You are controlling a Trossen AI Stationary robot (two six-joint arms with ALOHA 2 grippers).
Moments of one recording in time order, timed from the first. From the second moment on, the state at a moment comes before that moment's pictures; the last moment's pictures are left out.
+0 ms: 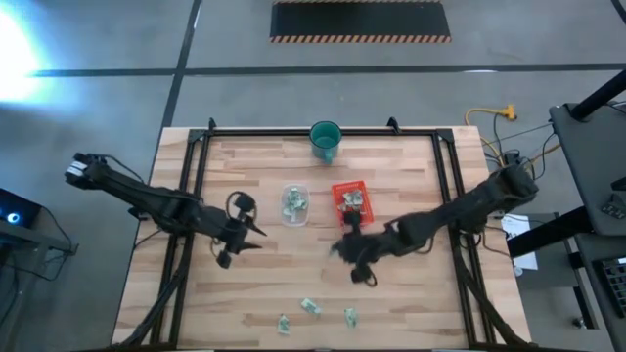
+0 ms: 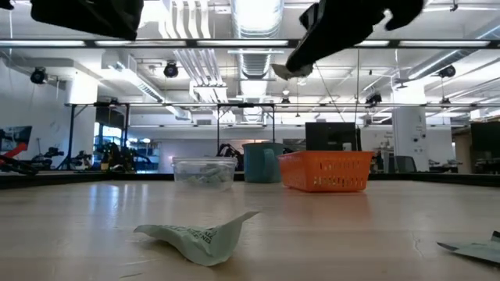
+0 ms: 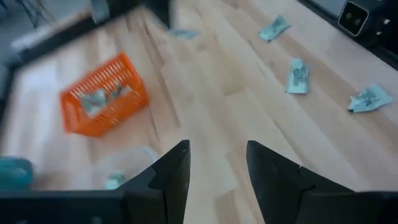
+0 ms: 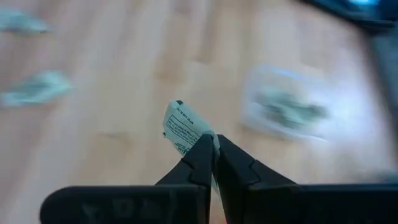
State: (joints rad) left arm -0.37 0.90 0.72 -0.41 -0.17 0.20; right arm 0.38 1.60 1.08 -0.28 0.35 -0.01
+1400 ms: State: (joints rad) left arm -0.35 1.12 0.71 -0.07 -0.22 0.13; right arm 0.00 1.48 0.94 -0.56 0.26 -0.08
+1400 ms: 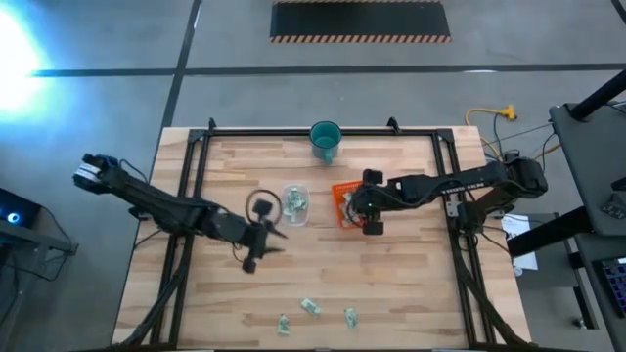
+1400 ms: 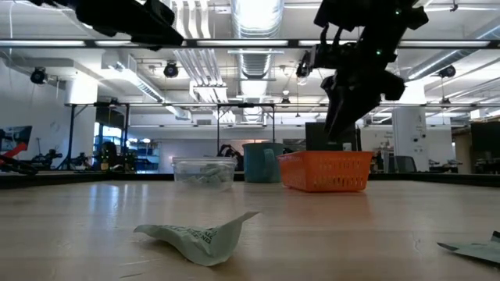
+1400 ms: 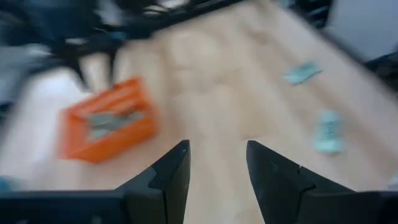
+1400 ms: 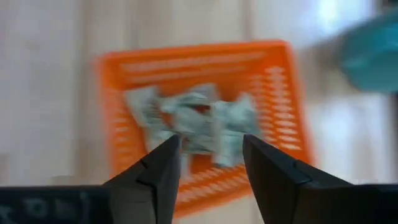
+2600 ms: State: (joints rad) left arm -0.53 1.86 1.12 0.03 -0.08 -0.18; right arm 0.17 1.06 0.60 -0.14 -0.22 -0.19
